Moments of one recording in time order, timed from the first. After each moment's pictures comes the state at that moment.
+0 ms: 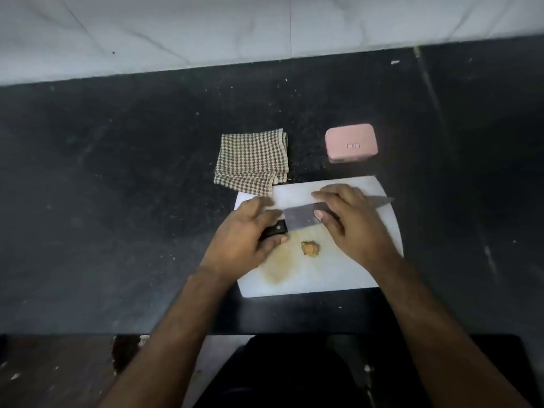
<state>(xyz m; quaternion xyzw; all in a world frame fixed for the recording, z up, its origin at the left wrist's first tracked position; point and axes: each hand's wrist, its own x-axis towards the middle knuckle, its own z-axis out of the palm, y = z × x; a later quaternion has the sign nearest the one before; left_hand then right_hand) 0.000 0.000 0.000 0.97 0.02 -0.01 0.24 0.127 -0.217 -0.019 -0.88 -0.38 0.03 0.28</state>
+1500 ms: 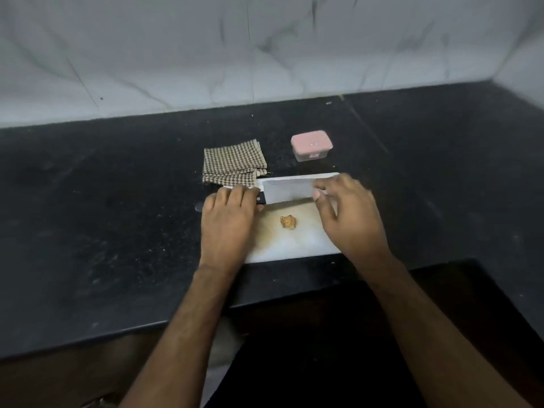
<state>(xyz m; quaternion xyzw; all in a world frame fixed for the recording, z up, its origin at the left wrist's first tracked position) -0.033 -0.020 -0.017 0.96 0.04 0.29 0.00 0.030 -0.229 0.010 -0.92 -0.23 -0.17 0.28</state>
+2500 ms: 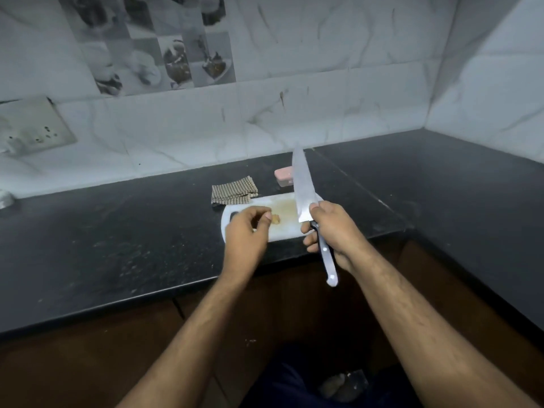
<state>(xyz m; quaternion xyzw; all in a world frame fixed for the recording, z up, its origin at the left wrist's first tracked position) -0.141 -0.101 0.022 0.83 0.07 0.29 0.46 -0.100 -0.270 0.044 -0.72 -0.06 0.11 0.68</state>
